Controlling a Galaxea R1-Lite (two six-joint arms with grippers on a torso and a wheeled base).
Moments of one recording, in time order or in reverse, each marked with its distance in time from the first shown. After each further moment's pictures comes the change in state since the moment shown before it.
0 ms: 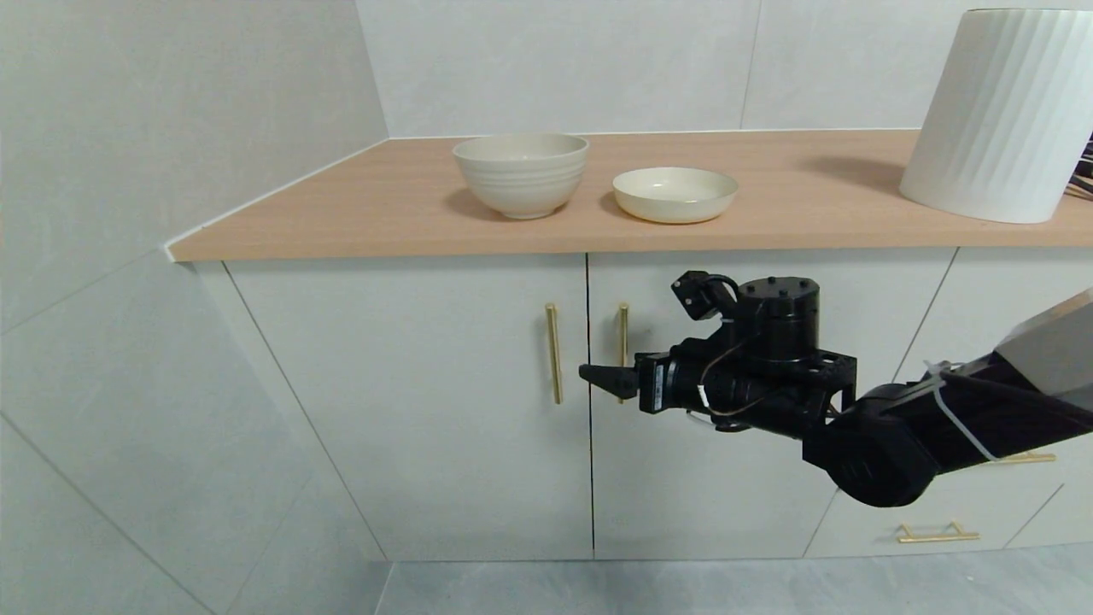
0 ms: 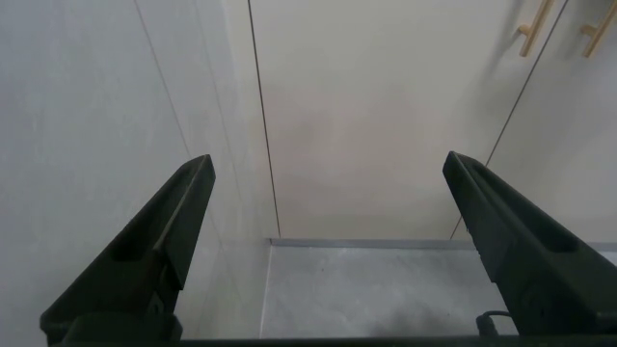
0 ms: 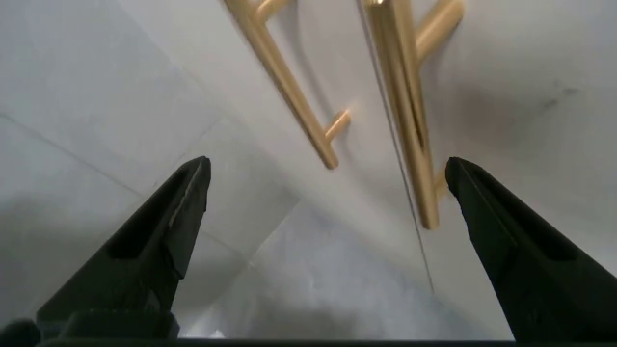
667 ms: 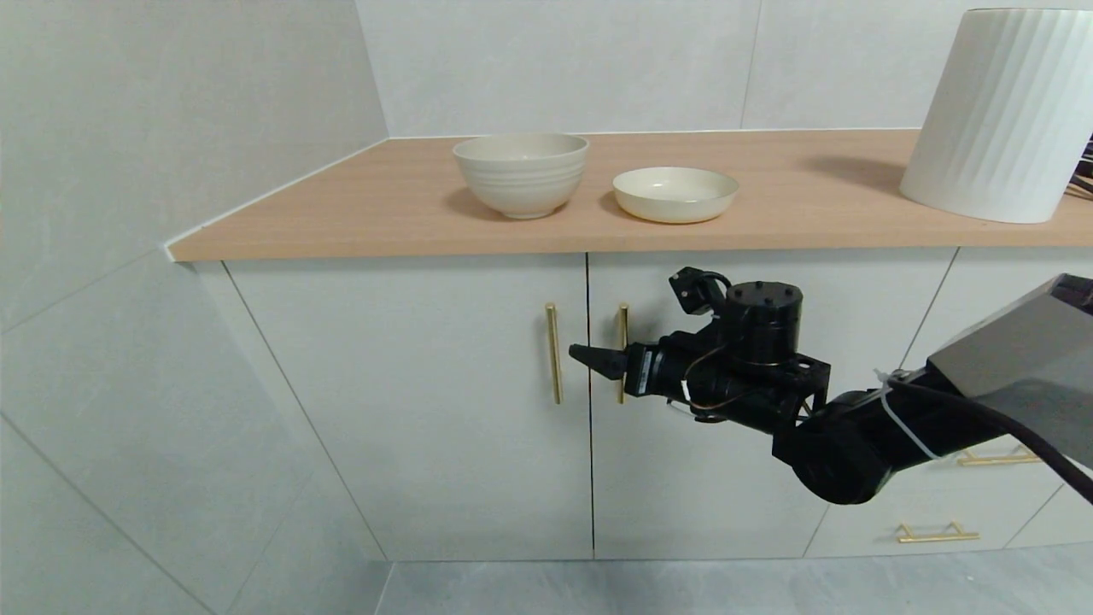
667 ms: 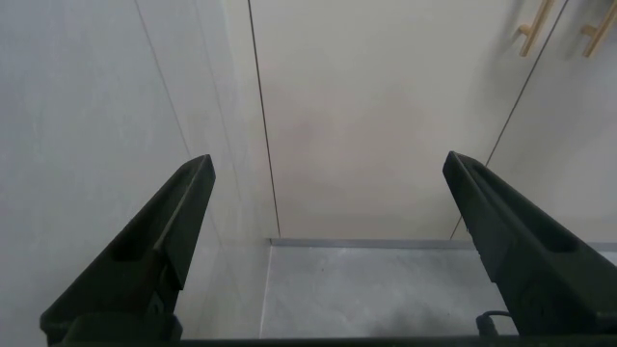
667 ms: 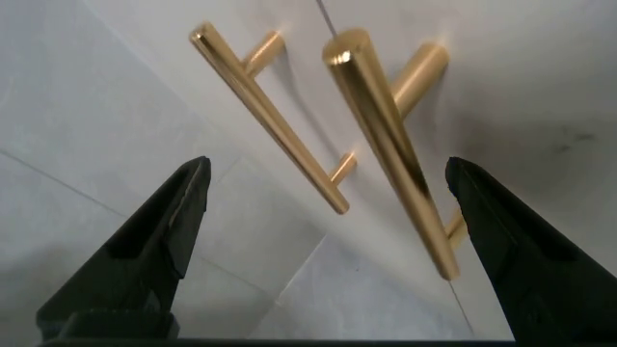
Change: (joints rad) left arm 0.000 0.000 0.000 0.000 0.000 0.000; right arm -0.004 0.090 -0.047 -0.149 0.004 0.125
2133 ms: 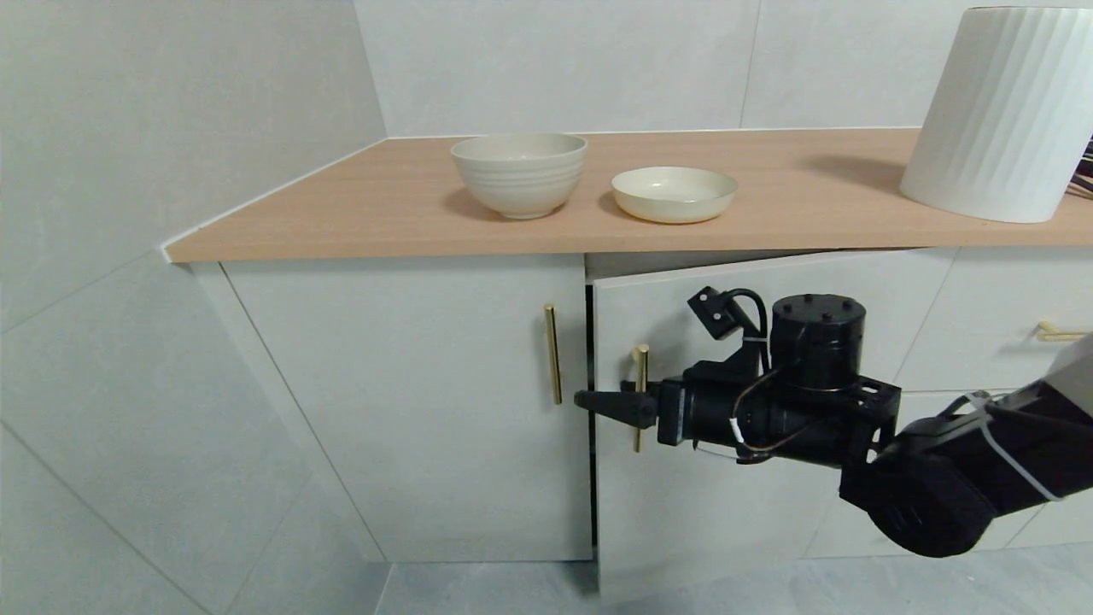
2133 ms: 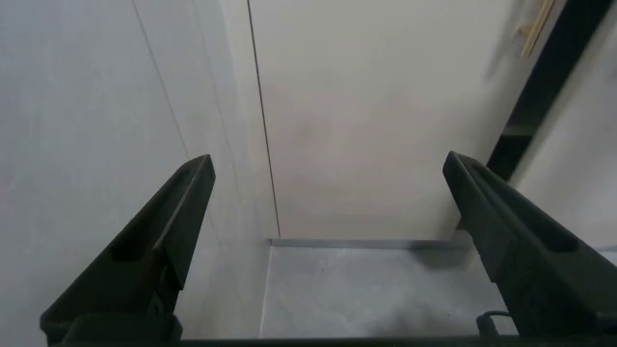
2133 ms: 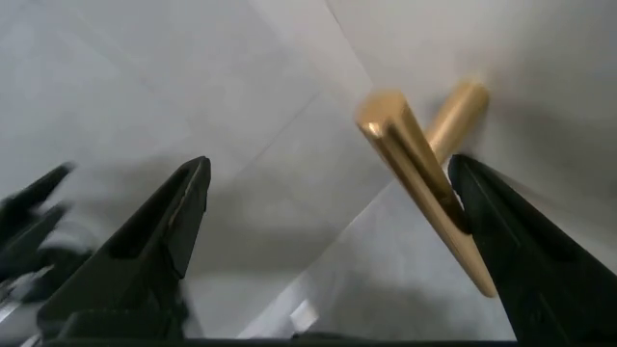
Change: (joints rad) left arm 0.001 0.000 0.000 0.000 0.000 0.000; right arm 0.042 -0.182 0.231 -0.002 0.229 0.041
